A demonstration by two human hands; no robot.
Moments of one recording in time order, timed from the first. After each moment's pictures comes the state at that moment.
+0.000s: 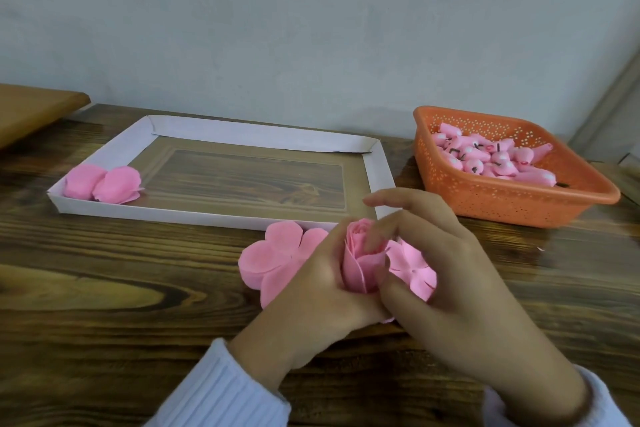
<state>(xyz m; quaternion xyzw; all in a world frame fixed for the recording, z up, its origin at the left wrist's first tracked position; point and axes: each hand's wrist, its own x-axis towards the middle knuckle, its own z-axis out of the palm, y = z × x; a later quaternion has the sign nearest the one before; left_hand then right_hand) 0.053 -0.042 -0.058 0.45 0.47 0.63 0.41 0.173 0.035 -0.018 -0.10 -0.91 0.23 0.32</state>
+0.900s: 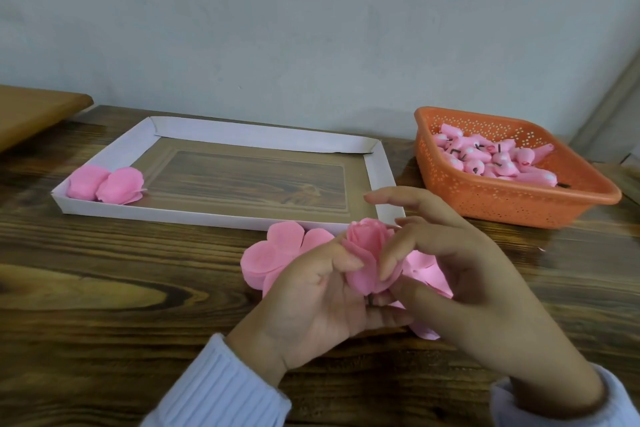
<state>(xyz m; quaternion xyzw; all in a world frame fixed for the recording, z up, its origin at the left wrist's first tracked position) 0.047 -0.042 -0.056 0.31 0.18 0.64 0.68 0.183 0.040 -0.010 -0.06 -0.87 0.40 0.27</state>
